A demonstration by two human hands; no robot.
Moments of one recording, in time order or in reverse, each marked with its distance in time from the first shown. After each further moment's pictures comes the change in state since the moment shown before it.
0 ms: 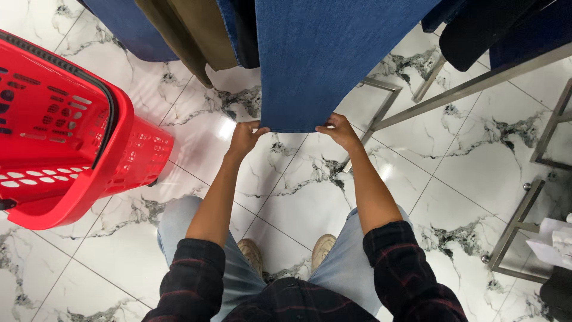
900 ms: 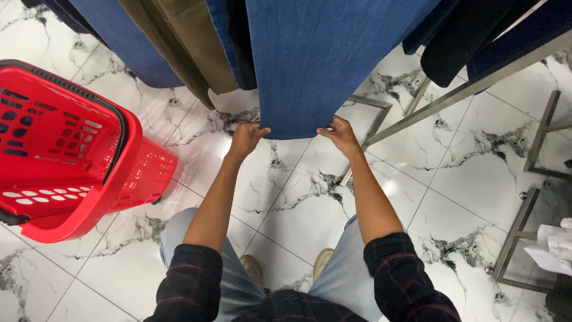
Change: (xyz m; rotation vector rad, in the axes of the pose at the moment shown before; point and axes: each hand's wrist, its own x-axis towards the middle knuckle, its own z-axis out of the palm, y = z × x) left_hand 0.064 -0.019 0.003 -0.044 0.082 0.206; right_hand -0.012 -0.061 -0.002 0.183 0.098 -0.204
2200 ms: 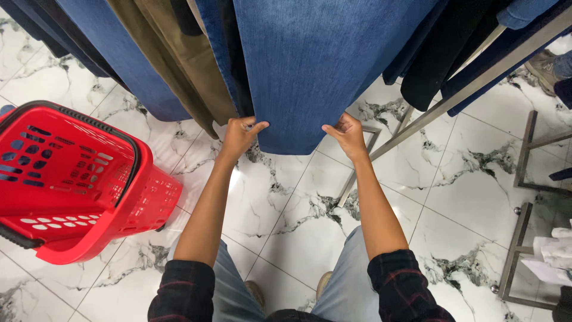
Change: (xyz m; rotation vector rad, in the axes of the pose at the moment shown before) left_hand 0.011 0.179 -0.086 -0.091 0.079 0.257; right_hand 0.002 -0.101 -0.005 0.044 0.112 -0.360
